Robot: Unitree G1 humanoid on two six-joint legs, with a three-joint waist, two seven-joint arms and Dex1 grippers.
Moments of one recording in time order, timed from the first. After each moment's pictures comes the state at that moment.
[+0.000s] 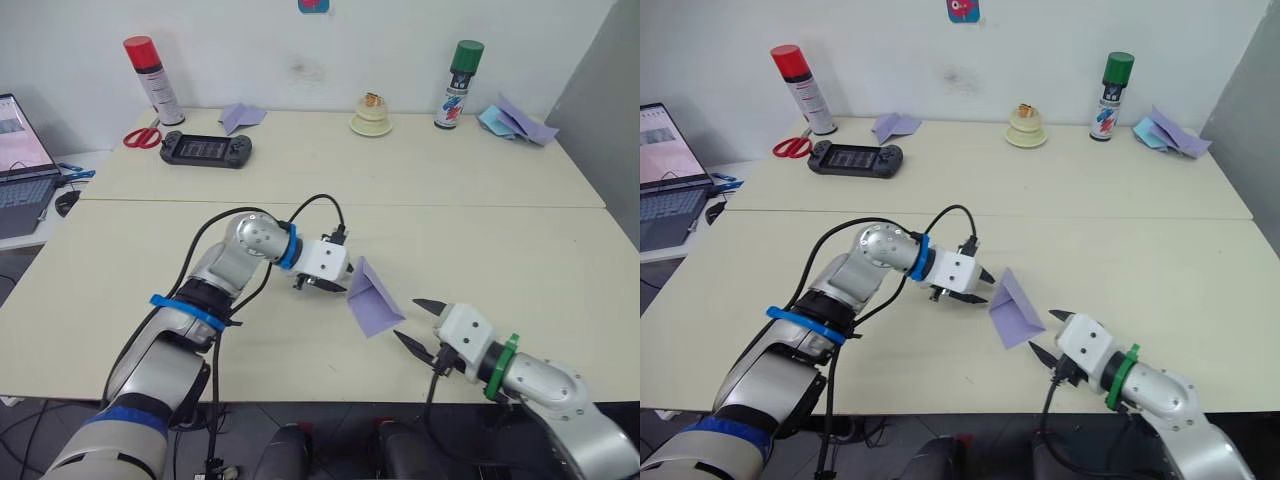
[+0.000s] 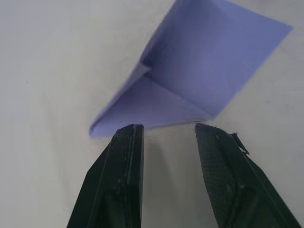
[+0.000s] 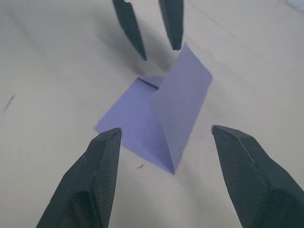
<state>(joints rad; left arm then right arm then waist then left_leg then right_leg) -0.86 0.52 -0.39 0.52 0.16 -0.28 -1.30 0.13 -0.53 0.20 -0.64 0.02 0.38 0.49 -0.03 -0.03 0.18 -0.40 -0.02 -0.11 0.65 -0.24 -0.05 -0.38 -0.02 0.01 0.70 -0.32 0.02</state>
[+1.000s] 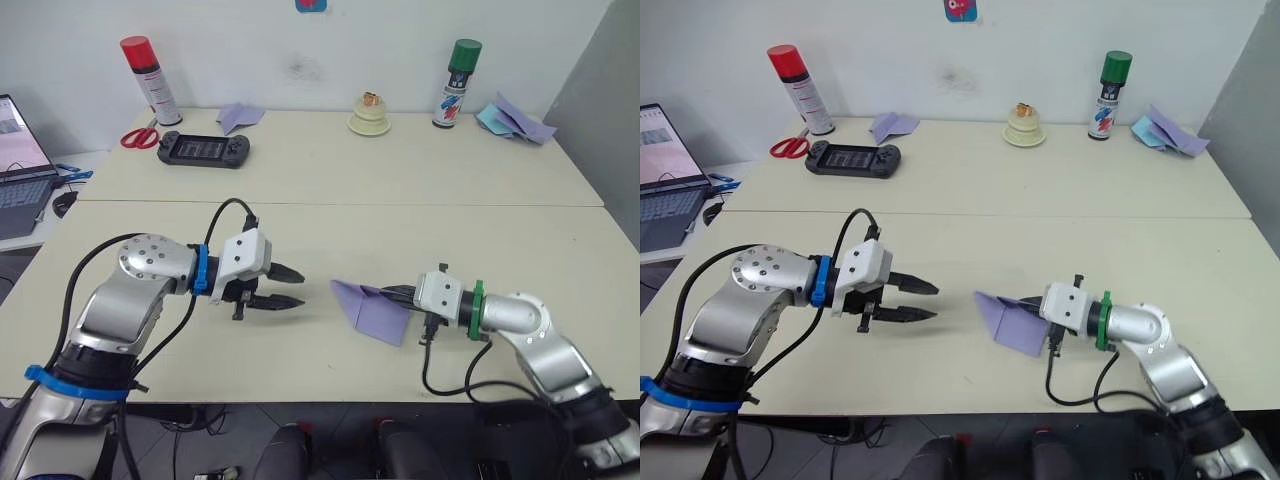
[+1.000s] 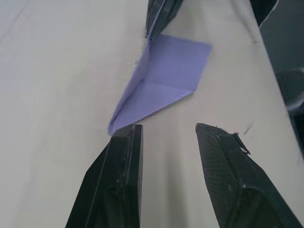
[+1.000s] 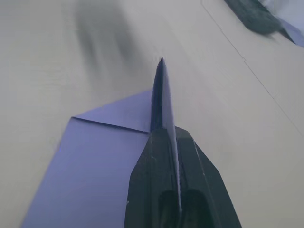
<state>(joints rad) -0.44 0.83 -0.10 -0.17 -0.32 0.37 -1.36 -0.34 -0.63 0.25 -0.09 0.12 -0.06 0.98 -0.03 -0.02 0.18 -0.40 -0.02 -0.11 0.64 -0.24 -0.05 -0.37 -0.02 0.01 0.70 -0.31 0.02</state>
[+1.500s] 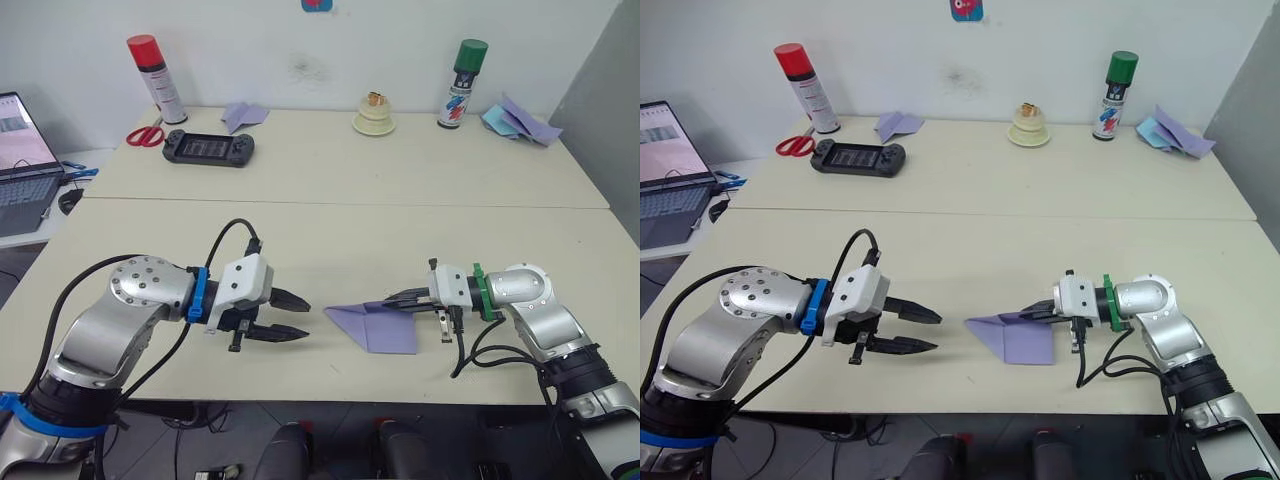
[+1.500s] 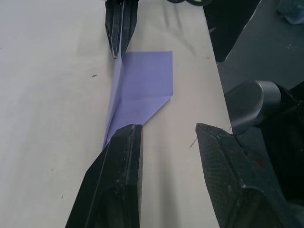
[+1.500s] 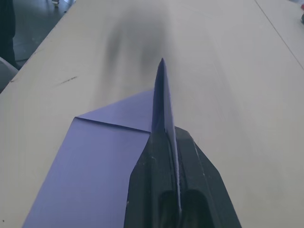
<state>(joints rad) -0.33 0.87 -0.08 -0.38 -0.43 0.46 -1.31 -0.46 -0.63 0.26 0.16 0.18 -0.18 1.28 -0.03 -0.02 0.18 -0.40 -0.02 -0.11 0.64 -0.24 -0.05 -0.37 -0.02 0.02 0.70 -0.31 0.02</state>
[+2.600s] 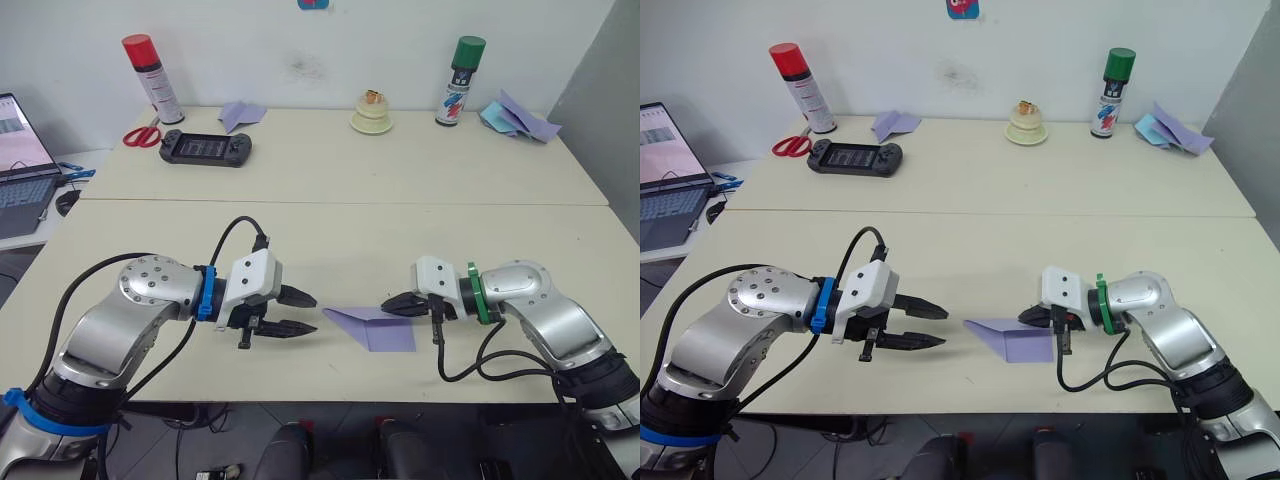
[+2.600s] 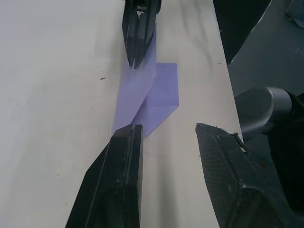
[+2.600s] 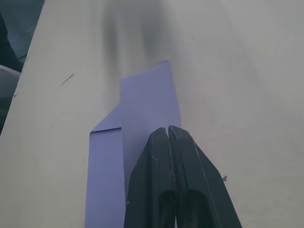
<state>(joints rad) -0.36 0.86 -0.12 -0.39 -0.43 0.52 -1.23 -0.45 -0.72 0.34 -0.21 0.18 0.39 1.13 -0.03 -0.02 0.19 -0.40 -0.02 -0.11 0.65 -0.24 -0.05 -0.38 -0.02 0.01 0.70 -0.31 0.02</state>
